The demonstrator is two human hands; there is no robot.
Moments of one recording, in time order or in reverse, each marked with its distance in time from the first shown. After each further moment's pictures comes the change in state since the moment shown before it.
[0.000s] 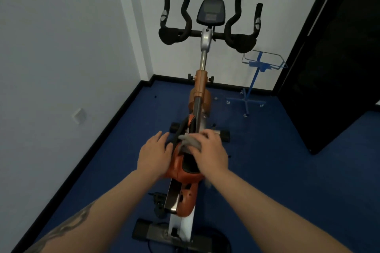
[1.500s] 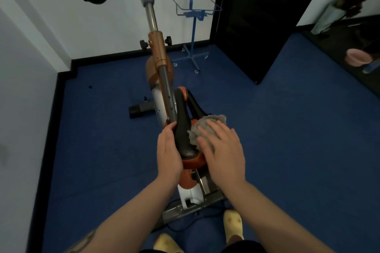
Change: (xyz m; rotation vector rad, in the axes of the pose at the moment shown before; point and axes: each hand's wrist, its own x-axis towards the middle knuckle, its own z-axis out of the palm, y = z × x) left_hand 0.025 -0.053 0.020 -0.980 -0.269 0.015; right_hand -0.048 -0.066 0.084 -0.175 0.322 0.378
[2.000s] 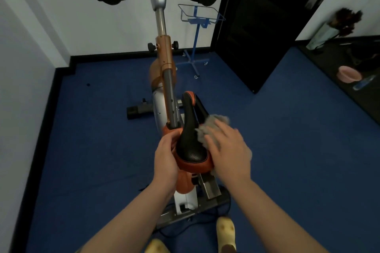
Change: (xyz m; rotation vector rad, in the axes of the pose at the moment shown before) left_hand -0.001 0.009 -0.023 -0.377 -0.035 -0.202; right_hand 0.013 -0.005 0.001 0.002 0.026 -0.048
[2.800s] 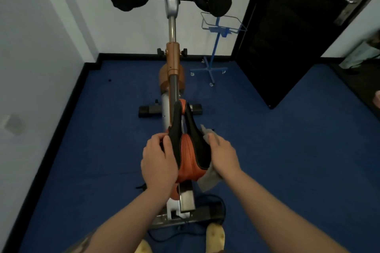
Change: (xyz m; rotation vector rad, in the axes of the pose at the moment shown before) left_hand -0.005 -0.017 0.051 0.802 0.447 0.346; right_hand 0.055 0.061 -0.009 0.423 -0.404 0.450
